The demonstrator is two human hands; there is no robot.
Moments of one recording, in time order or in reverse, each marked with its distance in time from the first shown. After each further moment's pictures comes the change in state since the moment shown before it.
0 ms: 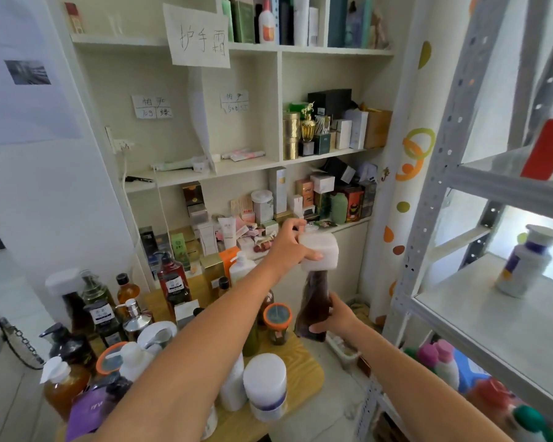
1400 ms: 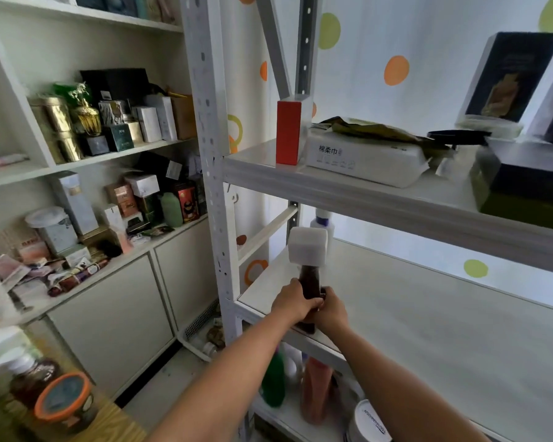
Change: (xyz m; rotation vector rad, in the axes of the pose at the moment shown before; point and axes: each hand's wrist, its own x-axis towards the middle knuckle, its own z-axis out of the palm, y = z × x) left_hand 0.069 -0.013 0.405 0.547 -0.516 0.002; right_hand -0.058 0.159 -0.275 0.000 0.698 0.314
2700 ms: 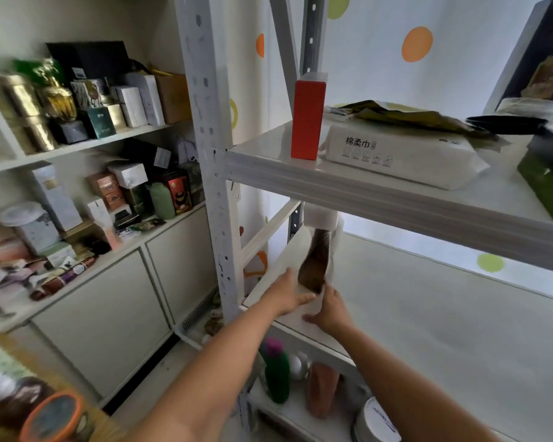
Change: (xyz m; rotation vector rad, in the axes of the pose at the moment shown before) left_hand 0.050 -0.043 -0.024 0.041 -0.122 0.131; right_hand 0.033 0.001 0.024 -0.295 -0.081 -0.010
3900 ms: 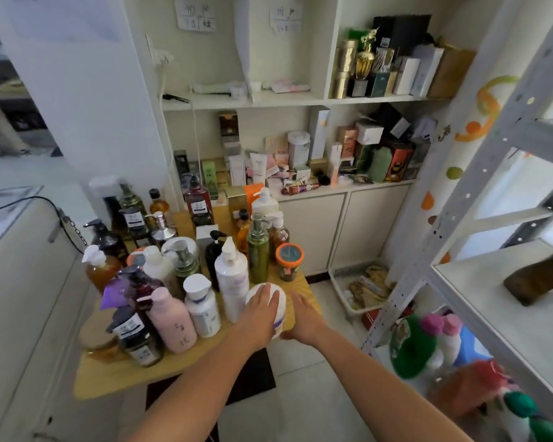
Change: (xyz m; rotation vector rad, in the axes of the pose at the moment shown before) left_hand -0.408 -0.210 0.019 0.497 0.277 -0.640; right_hand -0.267 -0.133 0.240 -0.328 -0.671 -0.902
